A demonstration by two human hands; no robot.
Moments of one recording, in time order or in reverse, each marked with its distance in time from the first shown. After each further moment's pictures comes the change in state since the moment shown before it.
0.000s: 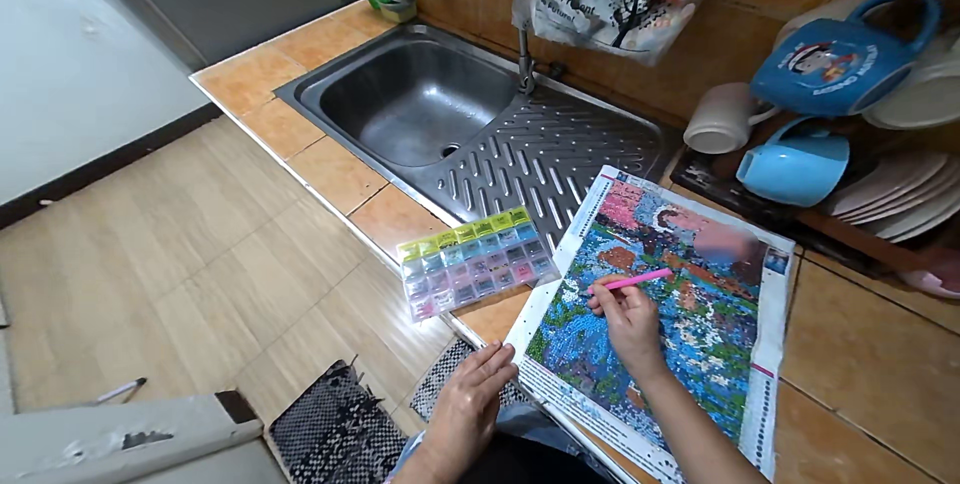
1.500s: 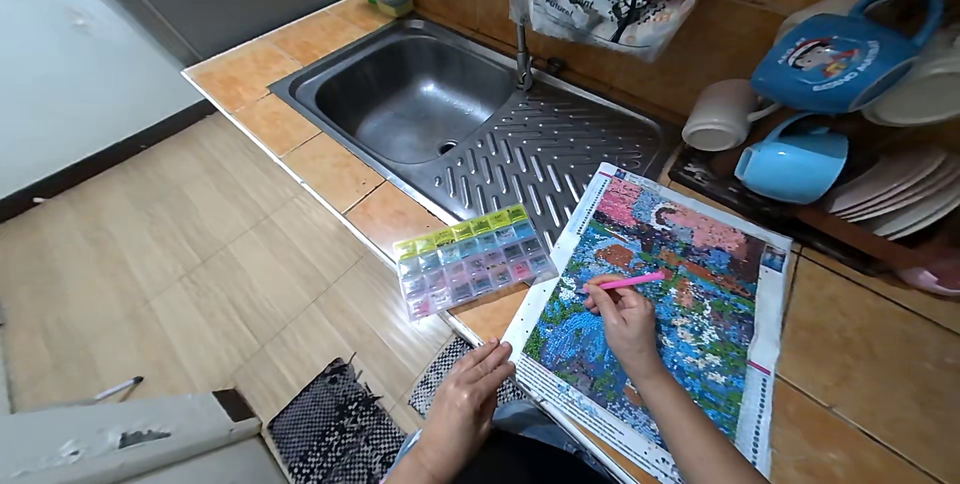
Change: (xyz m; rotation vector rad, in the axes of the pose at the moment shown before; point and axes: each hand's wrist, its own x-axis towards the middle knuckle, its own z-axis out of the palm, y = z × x) left_hand 0.002 0.001 -0.002 -0.023 -0.023 -0.015; right_hand -0.001 0.004 0.001 -0.023 -0.002 -0.063
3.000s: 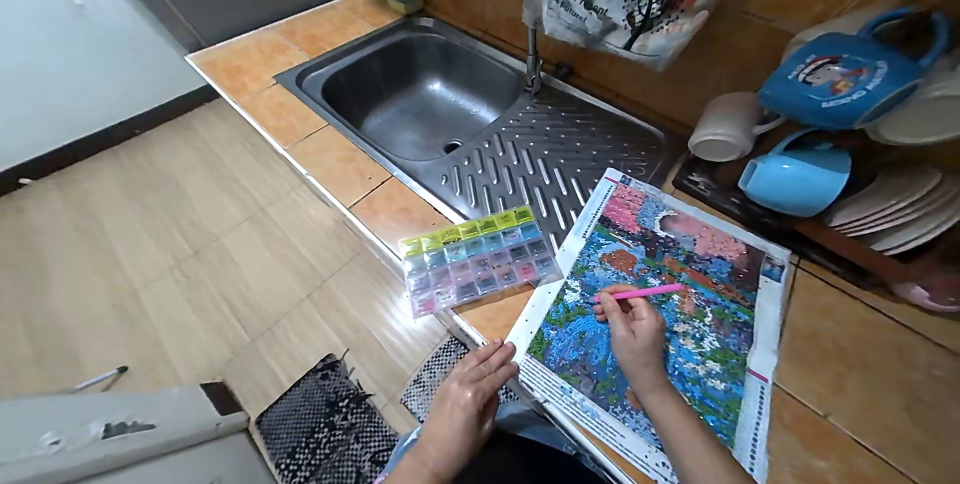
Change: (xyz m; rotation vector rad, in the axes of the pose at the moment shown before) left_hand -0.004 -0.004 0.004 -0.023 0.012 0.001; right_hand -0.009 -0.002 -0.004 -0.057 0.039 0.019
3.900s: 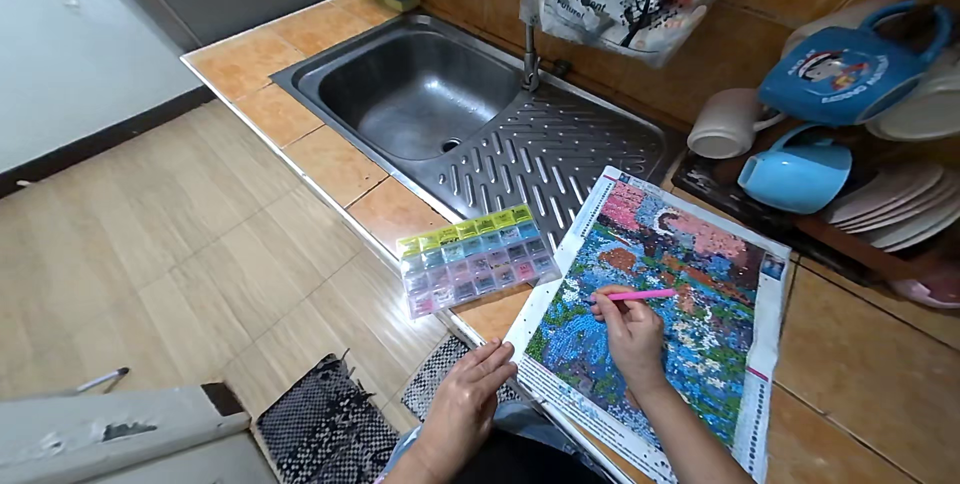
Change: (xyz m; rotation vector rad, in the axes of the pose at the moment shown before) left_hand 0.002 0.001 -0.001 0.000 0.003 0.000; right_hand -0.001 0.007 0.003 -0.004 0.029 -0.077
